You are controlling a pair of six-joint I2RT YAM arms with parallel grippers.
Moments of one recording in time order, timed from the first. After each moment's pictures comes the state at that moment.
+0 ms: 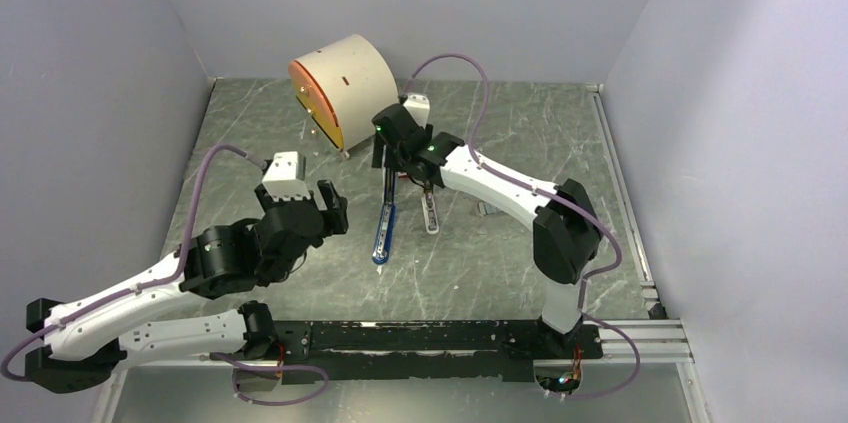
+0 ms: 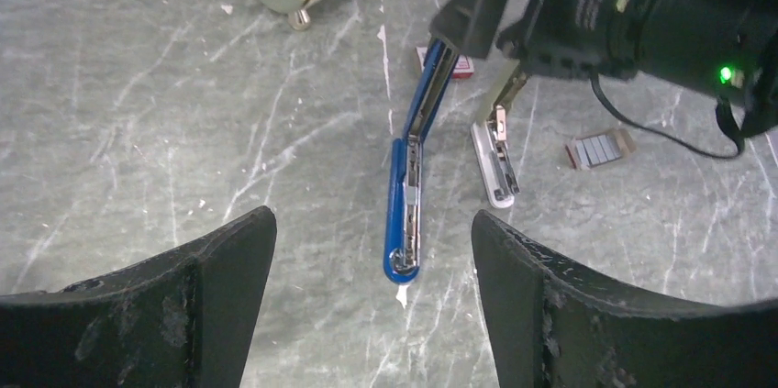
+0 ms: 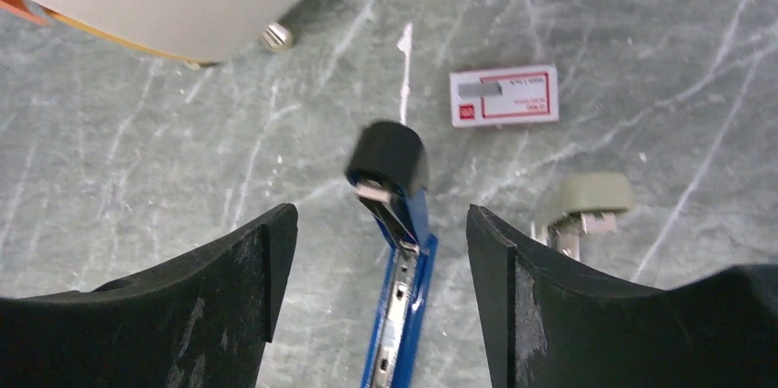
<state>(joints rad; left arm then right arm) -1.17 0.79 1.00 -0.80 -0.91 -0.78 0.85 1.84 1.54 -0.48 0.40 0.70</state>
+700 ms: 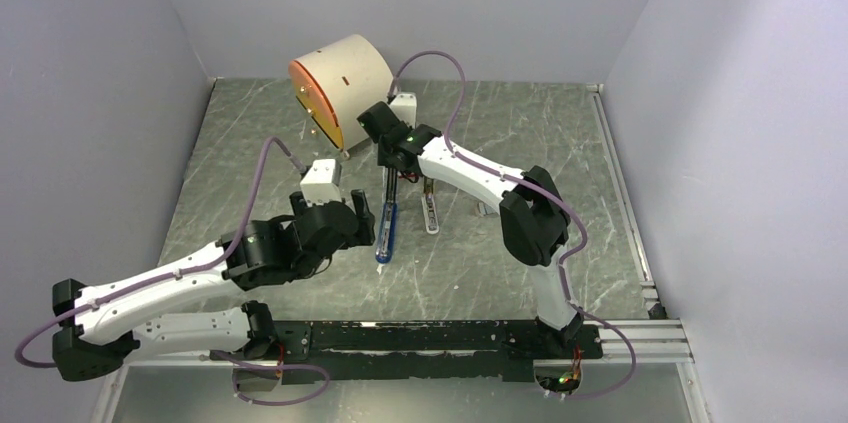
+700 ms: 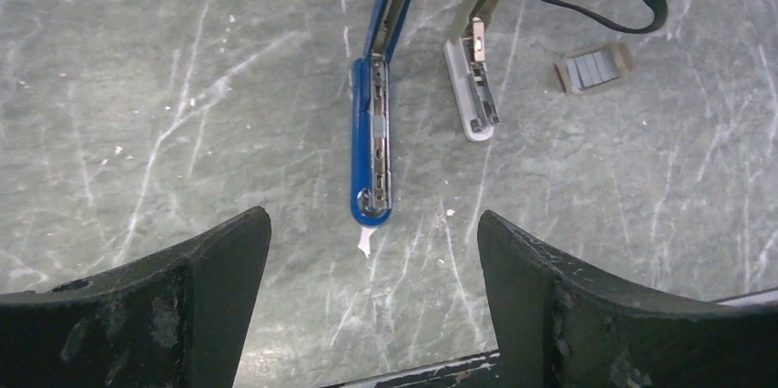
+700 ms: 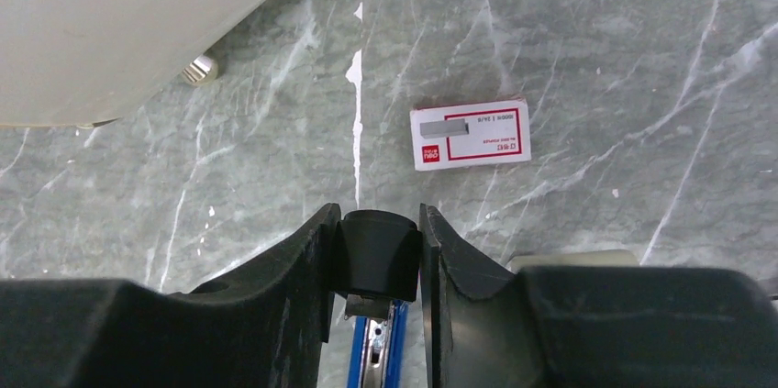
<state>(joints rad) -1.17 0.93 0.95 -0.77 -0.75 -0.90 0.83 2.06 1.76 -0.58 0.49 0.66</state>
